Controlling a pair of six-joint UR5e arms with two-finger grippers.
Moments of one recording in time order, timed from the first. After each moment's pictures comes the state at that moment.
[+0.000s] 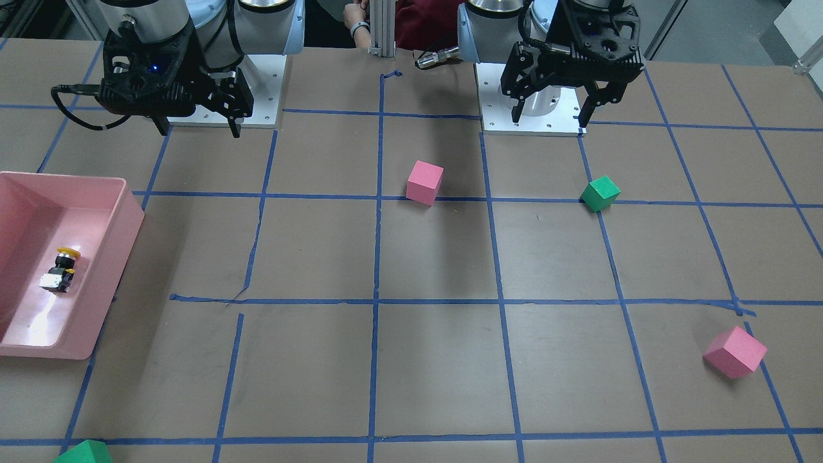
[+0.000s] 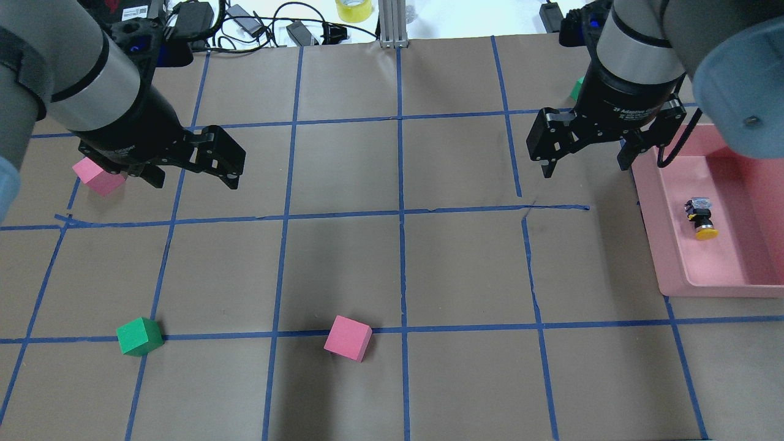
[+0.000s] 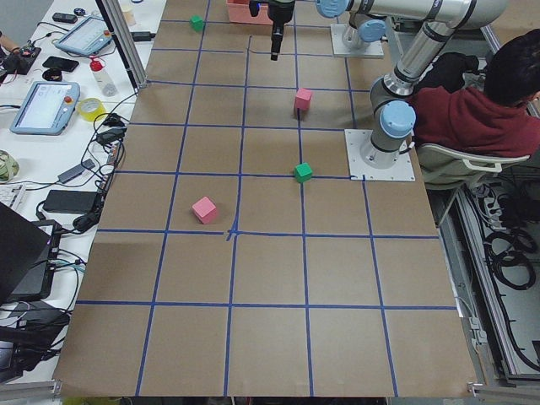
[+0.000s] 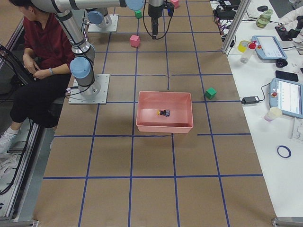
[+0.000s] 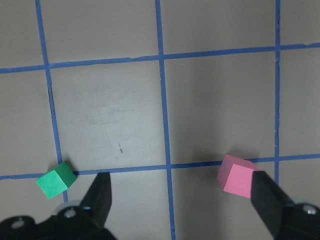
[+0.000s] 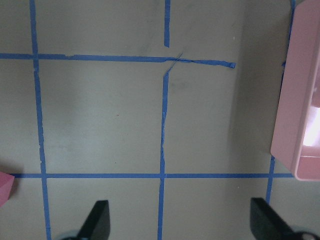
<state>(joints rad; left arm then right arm) -1.59 -1.38 -1.69 -1.55 1.57 0.03 1.62 -1.65 1.62 -1.50 -1.62 0.02</state>
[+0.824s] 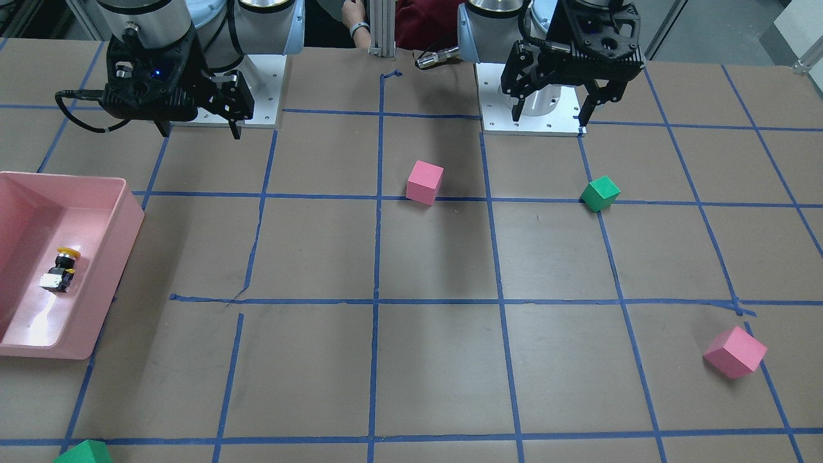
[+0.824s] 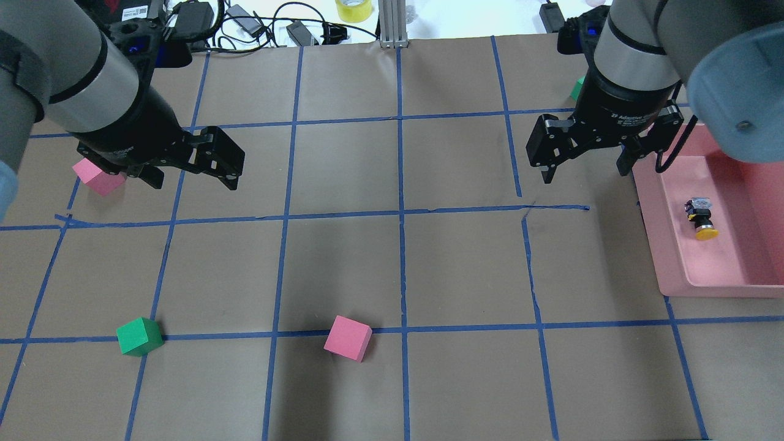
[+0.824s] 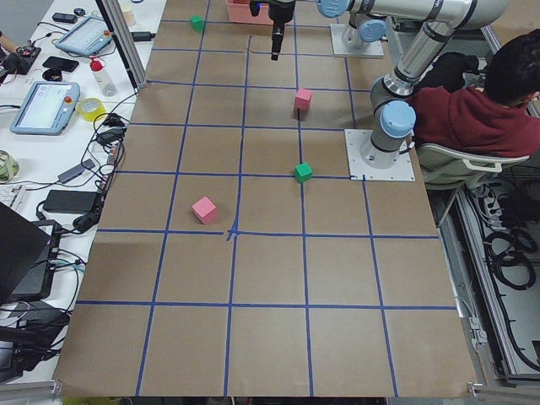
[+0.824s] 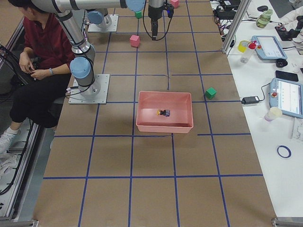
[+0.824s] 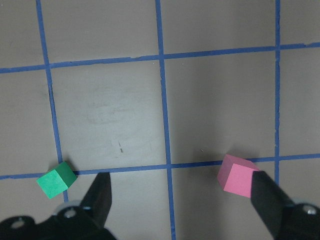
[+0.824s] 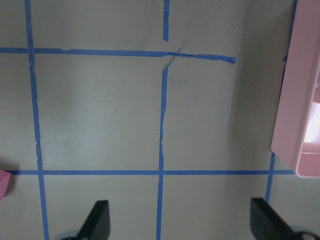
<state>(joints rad) -1.59 -1.37 -1.70 -1.55 1.58 0.03 1.62 -1.65 1.63 -1.49 -1.63 0.02</state>
